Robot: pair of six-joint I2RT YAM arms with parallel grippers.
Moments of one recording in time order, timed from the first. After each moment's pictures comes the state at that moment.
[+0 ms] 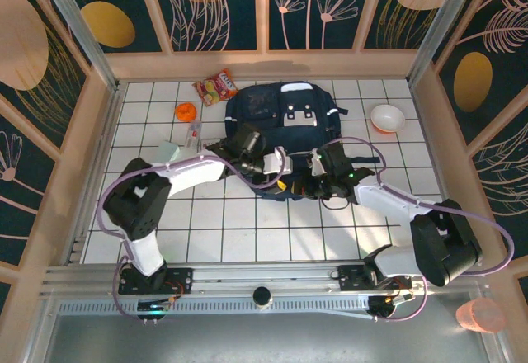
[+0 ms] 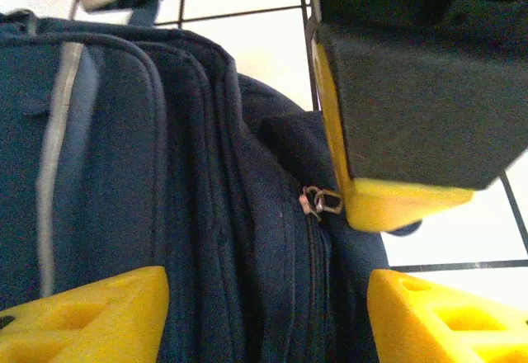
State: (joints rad) left arm -0.71 1.83 1.14 -0.18 0.60 0.71; right arm 0.53 1.33 0.67 -0.29 -0.46 0.65
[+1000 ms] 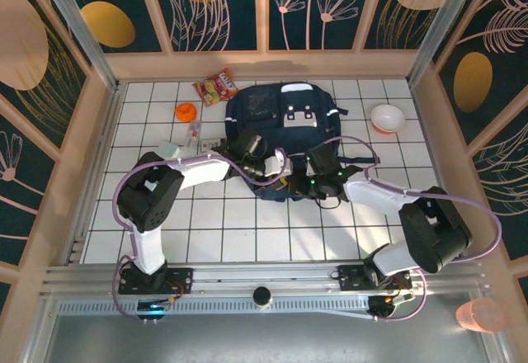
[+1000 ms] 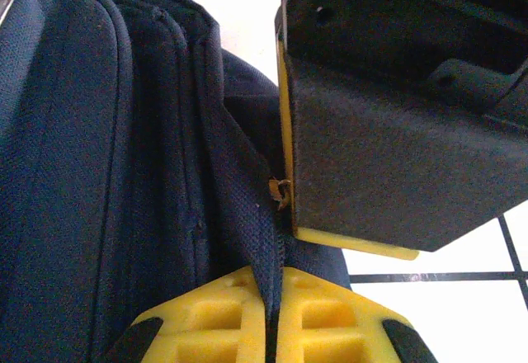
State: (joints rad) left arm -0.70 1.89 1.12 -0.13 0.69 0.62; right arm 0.60 1.43 0.71 -0.29 -0.26 0.71
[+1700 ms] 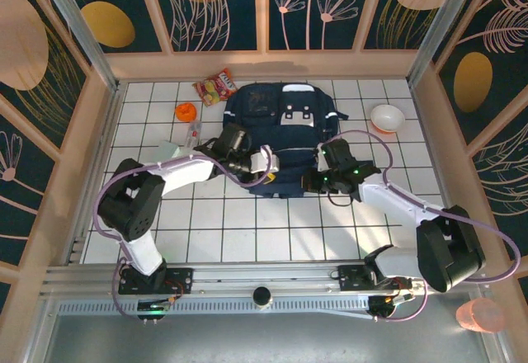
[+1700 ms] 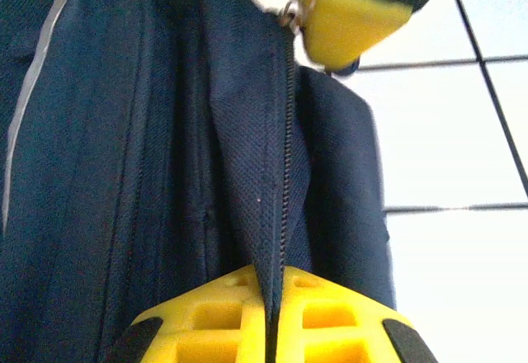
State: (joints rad) left arm -0.59 1.75 1.03 -0.18 0.65 0.77; right arm 0.50 1.29 0.71 -0.39 -0.29 0.51
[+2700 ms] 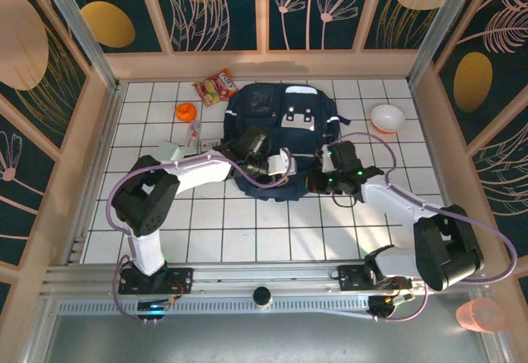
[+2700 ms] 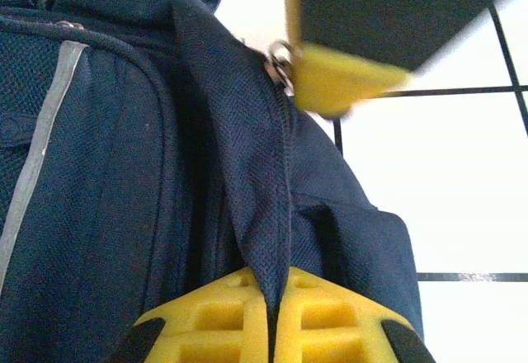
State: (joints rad) left arm -0.73 1.84 1.14 -0.18 0.52 0.67; right arm 0.39 1.29 0.65 -0.33 -0.32 0.47
